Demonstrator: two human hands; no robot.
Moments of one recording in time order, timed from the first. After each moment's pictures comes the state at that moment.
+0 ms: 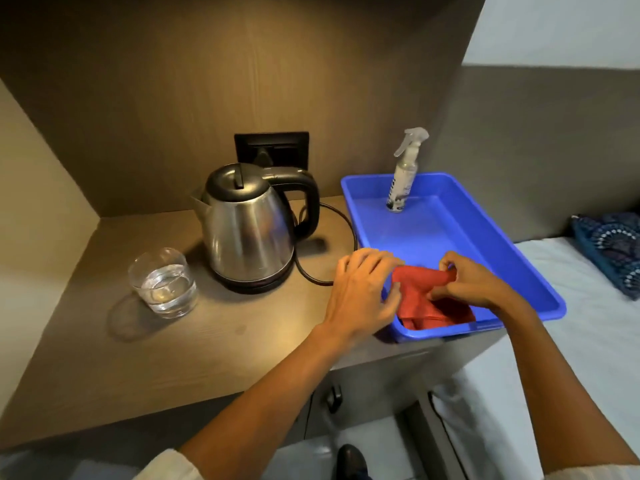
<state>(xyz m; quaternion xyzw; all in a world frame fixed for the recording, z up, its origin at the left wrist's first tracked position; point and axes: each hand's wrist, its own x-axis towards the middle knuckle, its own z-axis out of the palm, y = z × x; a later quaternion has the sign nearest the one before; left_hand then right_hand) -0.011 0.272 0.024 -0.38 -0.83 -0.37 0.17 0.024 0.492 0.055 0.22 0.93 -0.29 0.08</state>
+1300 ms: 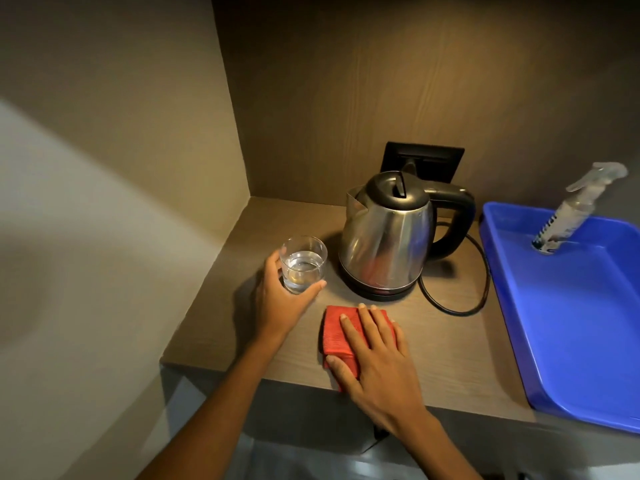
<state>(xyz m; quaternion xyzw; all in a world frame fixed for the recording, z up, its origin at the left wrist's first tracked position) -0.055 0.004 -0.028 0.09 -0.83 -0.52 0.17 0.029 0.192 -0.033 -0.15 0.98 -0.14 -0.04</state>
